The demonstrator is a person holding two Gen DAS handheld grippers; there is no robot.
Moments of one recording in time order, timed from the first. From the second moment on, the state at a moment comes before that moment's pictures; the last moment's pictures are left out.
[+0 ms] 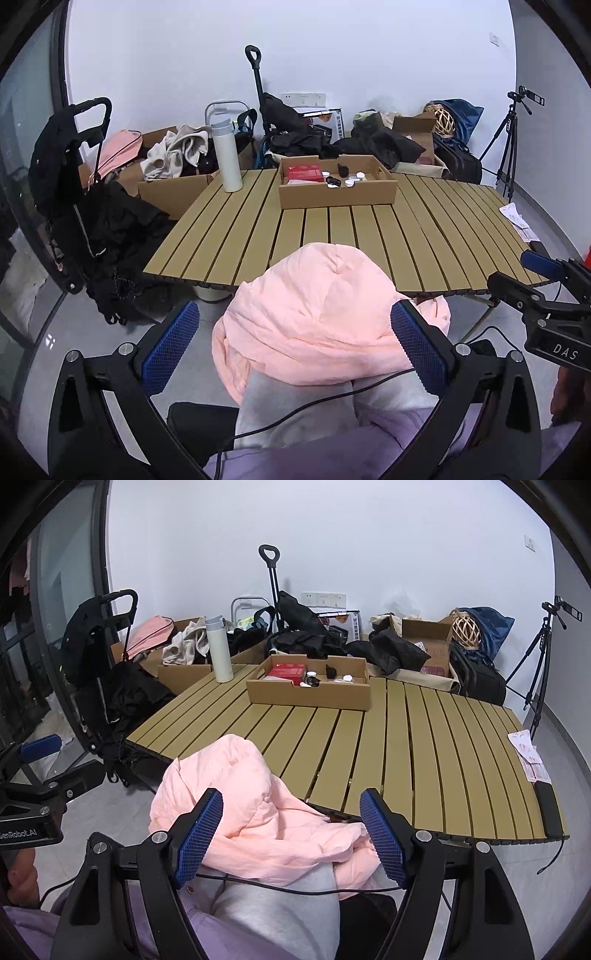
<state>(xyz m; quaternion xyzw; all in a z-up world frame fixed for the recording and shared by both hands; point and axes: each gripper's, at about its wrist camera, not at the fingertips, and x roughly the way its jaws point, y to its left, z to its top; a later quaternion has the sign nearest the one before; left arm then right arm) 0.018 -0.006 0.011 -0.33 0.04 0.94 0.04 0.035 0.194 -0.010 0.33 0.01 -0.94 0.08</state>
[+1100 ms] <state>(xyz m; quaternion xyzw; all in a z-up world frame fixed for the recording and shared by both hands) 0.012 -0.010 0.005 -0.35 0.03 0.93 0.04 0.035 0.197 -0.010 0.33 -0.01 -0.94 0.06</state>
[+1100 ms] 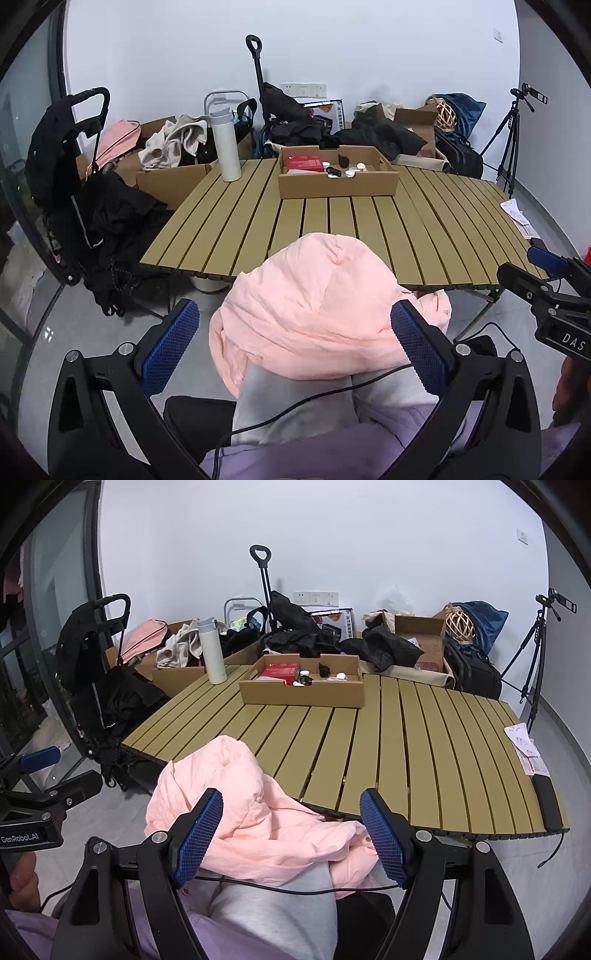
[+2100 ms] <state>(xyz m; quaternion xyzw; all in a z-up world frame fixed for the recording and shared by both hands) 0.013 -0.009 0.005 -0.36 0.04 0.93 0.04 0.035 0.196 -0.010 0.33 -0.01 -0.94 0.06</state>
